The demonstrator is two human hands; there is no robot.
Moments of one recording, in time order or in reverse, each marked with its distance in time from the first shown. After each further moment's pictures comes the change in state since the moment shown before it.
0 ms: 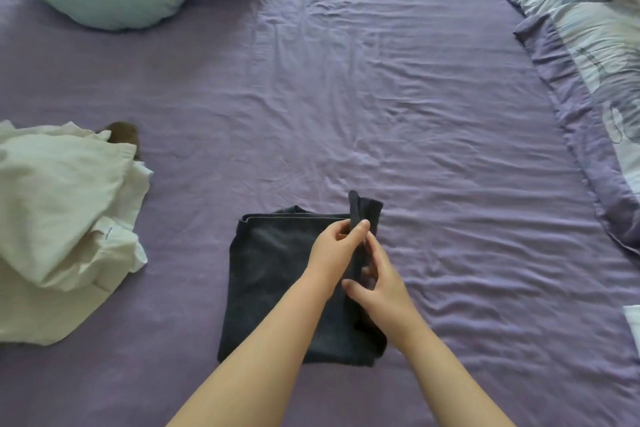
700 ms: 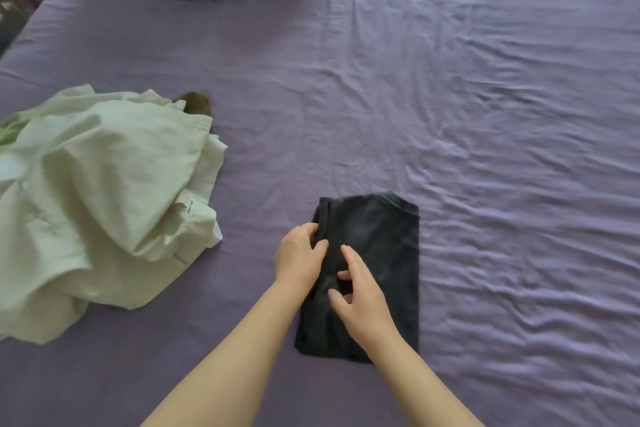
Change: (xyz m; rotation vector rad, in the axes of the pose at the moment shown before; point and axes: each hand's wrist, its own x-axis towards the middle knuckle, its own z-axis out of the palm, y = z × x) left_hand 0.007 -0.054 -0.168 0.643 0.351 0.077; right_hand 0.023 0.007 0.154 -0.291 -0.101 -0.007
